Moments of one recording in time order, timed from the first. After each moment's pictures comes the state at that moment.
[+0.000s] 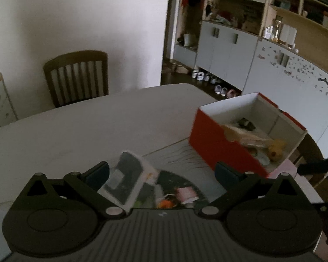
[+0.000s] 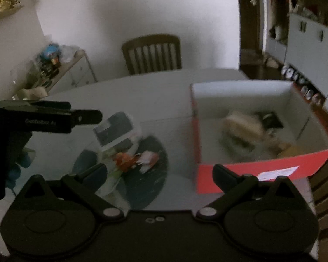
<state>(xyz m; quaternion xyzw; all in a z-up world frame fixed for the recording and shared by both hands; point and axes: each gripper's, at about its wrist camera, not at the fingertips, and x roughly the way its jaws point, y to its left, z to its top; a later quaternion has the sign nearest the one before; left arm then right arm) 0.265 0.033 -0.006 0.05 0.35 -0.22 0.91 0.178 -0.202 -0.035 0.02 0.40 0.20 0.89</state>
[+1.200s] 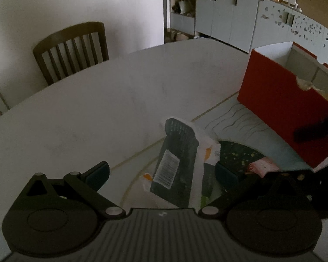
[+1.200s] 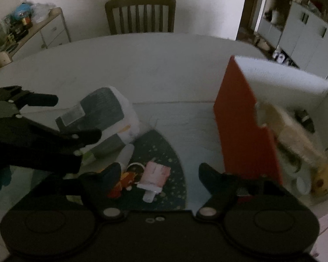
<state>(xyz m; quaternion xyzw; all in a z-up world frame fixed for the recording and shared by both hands) 0.354 0.059 -0.109 0.13 0.40 -0.22 0.88 0.272 -0.100 -0.117 -0.06 0.48 0.13 0.86</state>
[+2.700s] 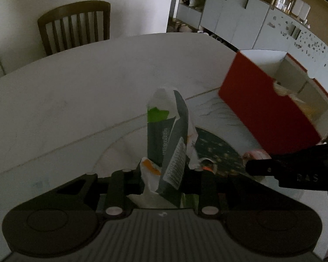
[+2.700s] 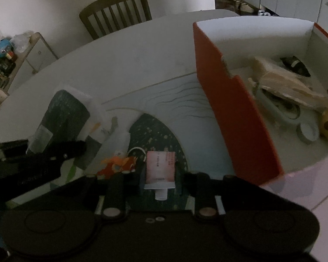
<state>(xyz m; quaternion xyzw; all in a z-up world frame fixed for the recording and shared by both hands) 0.316 0.056 -0.089 0.05 0.46 -0.21 0.86 0.262 -0.134 -0.116 0.07 0.52 0.10 0.85</state>
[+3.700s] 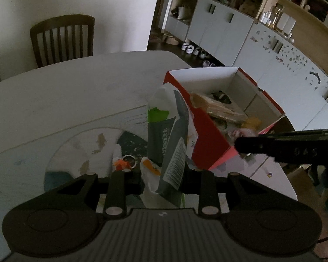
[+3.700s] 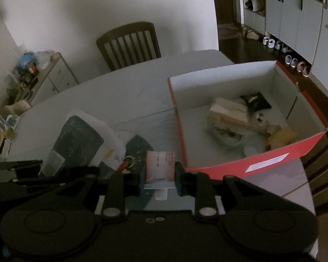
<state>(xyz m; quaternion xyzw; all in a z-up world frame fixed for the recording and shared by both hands) 0.238 -0.009 -0.017 0.01 0.44 -0.23 0.87 0.208 -0.222 -0.023 0.07 0.45 0.14 0.88</state>
